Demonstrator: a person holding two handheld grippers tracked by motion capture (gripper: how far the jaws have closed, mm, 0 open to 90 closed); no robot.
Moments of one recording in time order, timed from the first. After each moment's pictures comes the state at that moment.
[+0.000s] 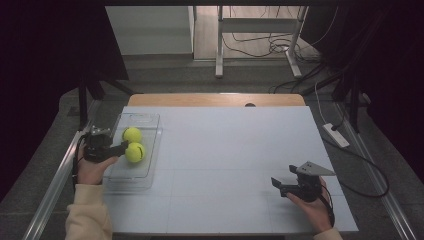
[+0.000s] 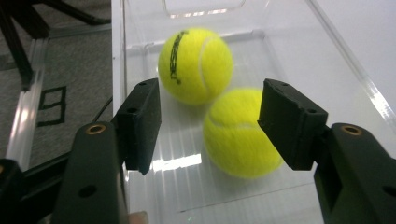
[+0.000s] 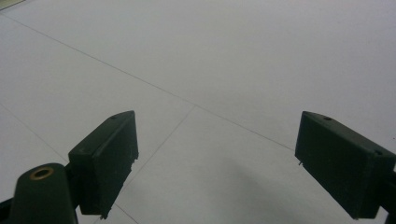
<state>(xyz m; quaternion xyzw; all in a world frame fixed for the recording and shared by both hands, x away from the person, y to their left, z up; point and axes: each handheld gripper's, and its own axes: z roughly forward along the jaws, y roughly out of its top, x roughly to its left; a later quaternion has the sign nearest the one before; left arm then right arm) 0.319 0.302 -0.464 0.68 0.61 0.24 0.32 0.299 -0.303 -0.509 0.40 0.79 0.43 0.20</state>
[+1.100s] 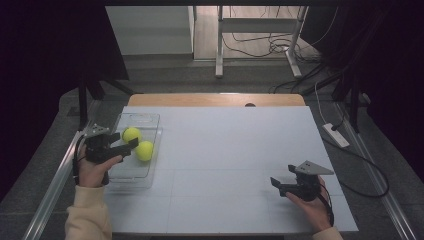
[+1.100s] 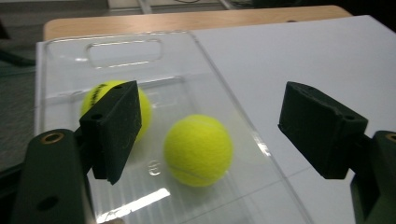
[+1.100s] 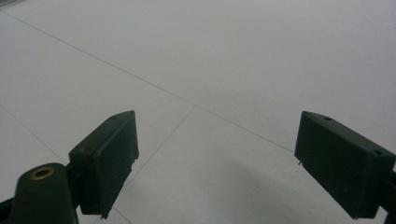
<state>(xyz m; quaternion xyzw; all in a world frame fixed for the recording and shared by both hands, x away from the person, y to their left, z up) 0.305 0.284 -0.447 0.69 0.54 0.19 0.44 0.302 -0.302 -0.511 0.39 0.79 0.43 0.20</state>
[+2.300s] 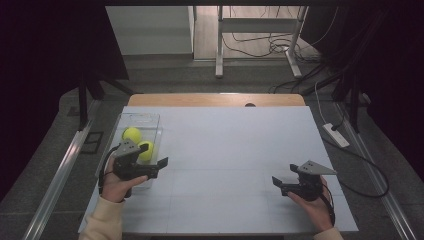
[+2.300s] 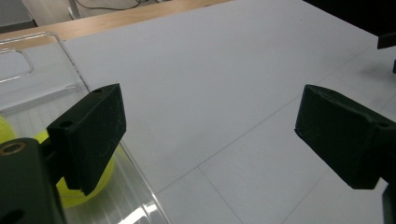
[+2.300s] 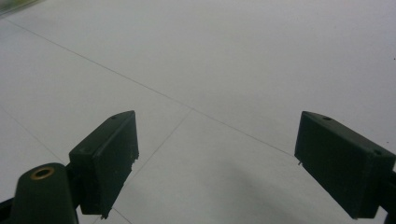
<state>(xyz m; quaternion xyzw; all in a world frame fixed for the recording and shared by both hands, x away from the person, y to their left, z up) 0.273 0.210 -0.458 0.75 0.43 0.18 0.47 0.301 -0.306 -0.507 0.40 0.78 0.44 0.20</state>
